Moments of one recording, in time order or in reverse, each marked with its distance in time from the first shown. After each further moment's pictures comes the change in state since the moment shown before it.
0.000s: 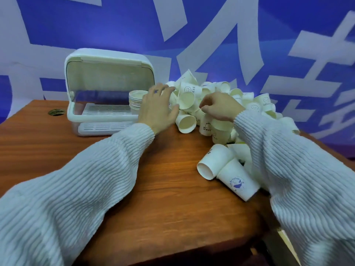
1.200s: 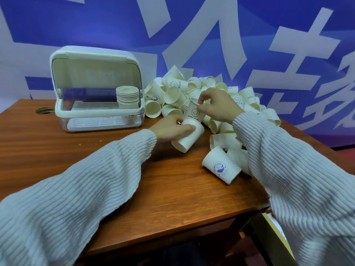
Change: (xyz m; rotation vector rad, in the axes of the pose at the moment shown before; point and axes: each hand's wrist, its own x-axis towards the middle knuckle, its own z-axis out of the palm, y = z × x) left_hand -0.037 0.073 0.010 -0.467 -0.675 -0.269; right_hand -0.043 0.032 -0.002 0.101 0.169 -0.089
